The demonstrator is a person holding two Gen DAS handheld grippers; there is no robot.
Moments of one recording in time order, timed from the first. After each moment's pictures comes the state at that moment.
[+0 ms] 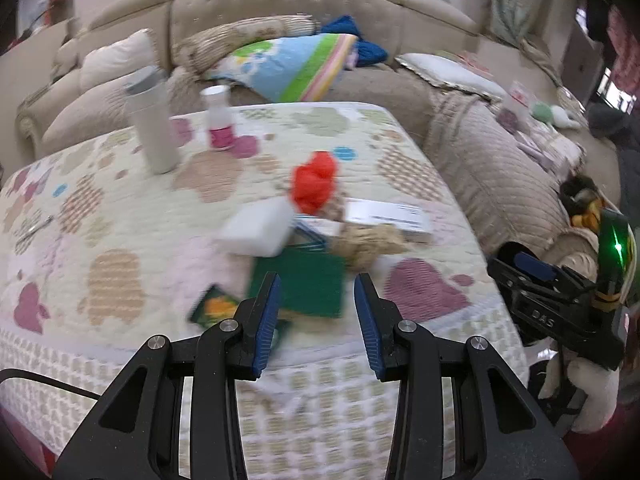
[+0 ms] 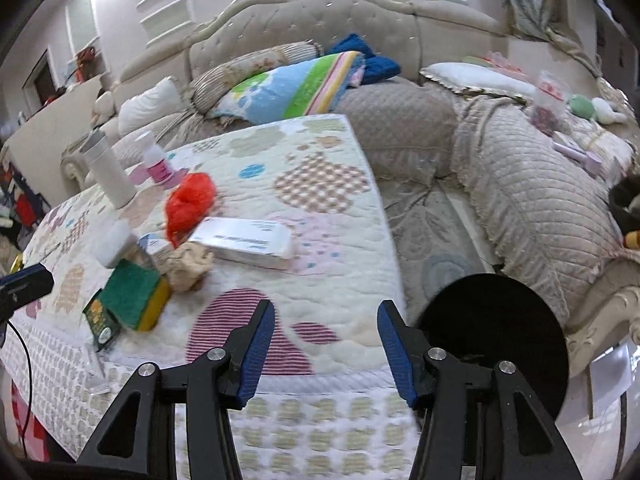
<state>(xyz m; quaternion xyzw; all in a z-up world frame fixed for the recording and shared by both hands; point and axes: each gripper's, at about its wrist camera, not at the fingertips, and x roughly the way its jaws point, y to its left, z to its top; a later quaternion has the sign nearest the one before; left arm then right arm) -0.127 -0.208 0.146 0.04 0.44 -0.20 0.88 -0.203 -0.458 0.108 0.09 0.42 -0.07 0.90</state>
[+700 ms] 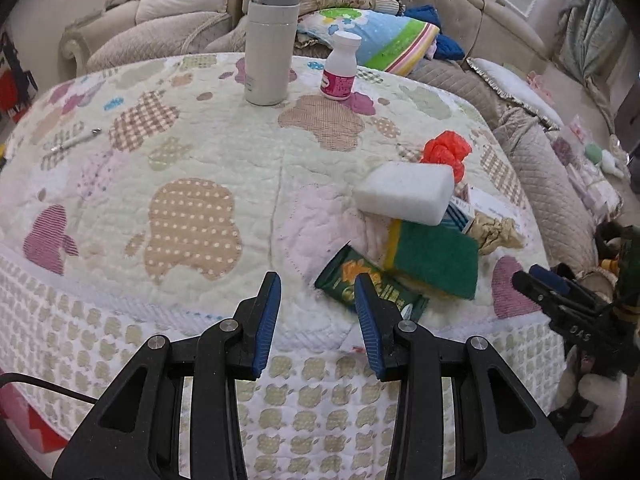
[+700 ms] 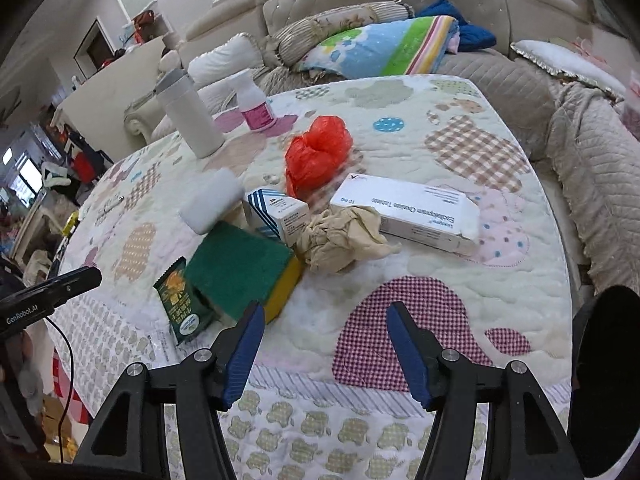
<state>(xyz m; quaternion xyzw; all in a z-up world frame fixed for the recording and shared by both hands) -0.089 -0.102 0.096 -0.03 0.50 -0.12 0.86 -0.143 -0.368 0.076 0.10 0.47 0.06 0.88</state>
